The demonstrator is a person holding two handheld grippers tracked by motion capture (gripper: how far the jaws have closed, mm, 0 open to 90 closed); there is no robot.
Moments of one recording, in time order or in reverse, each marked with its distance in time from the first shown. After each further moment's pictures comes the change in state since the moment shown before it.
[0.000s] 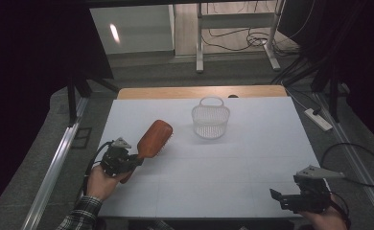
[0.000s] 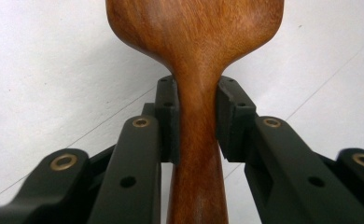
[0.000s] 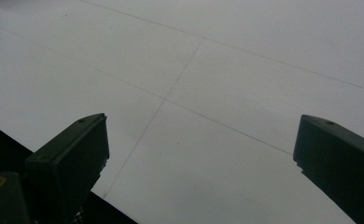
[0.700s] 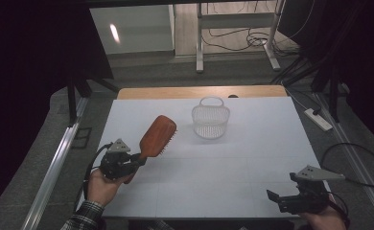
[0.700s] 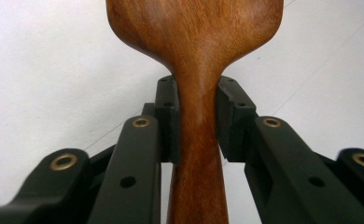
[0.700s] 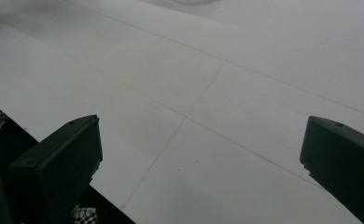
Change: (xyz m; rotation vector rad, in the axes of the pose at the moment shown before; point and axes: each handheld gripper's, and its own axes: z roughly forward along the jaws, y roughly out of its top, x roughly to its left) left arm -0.024 0.000 -0.020 -0.131 -0.012 0.047; right arm 0.007 0.004 -0.002 -0.070 0.068 -0.057
